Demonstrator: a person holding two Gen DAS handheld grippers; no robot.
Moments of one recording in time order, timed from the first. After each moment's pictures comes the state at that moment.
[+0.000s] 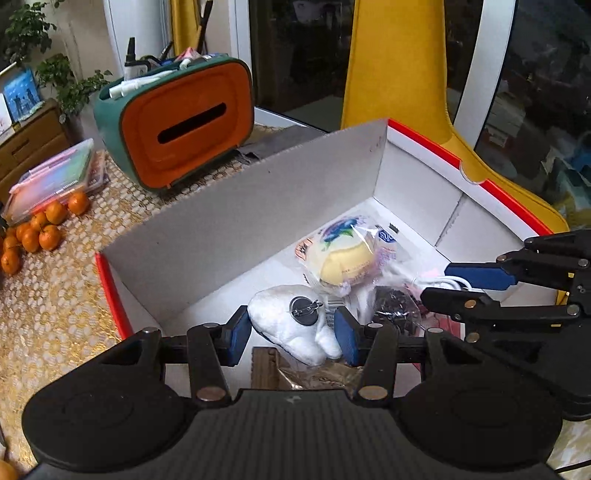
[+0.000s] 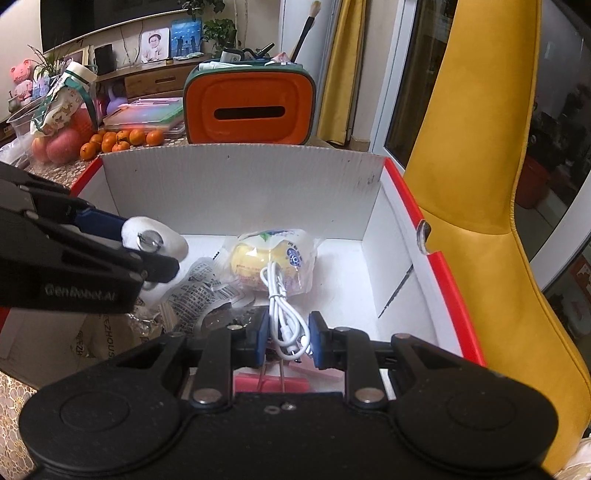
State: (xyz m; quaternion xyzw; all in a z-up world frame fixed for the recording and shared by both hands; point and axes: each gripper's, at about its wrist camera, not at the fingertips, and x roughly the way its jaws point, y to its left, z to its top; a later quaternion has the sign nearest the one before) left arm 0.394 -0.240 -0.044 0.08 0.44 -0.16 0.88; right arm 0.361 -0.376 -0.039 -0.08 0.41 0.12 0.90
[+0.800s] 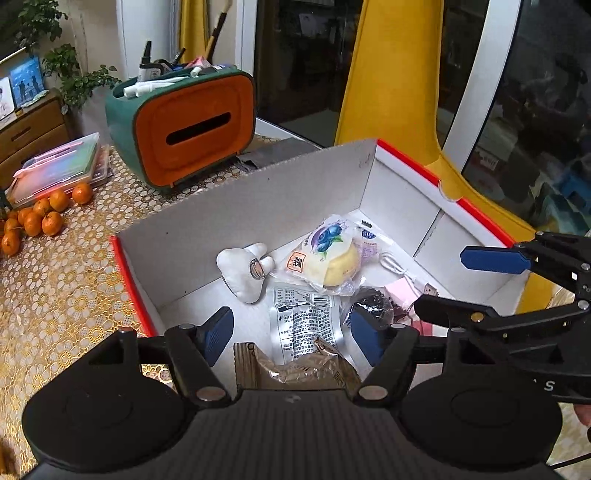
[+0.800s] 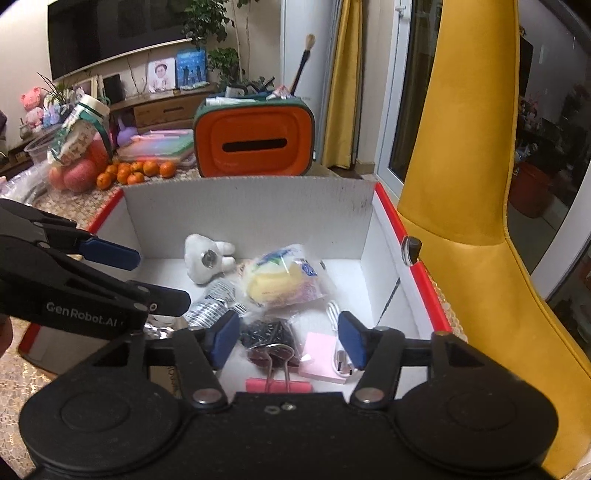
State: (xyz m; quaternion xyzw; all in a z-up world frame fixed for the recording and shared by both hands) left arm 0.370 -0.223 -0.025 0.04 0.42 -0.17 0.89; right arm 0.338 -0.388 -0.016 -0.06 0.36 0.14 0.92
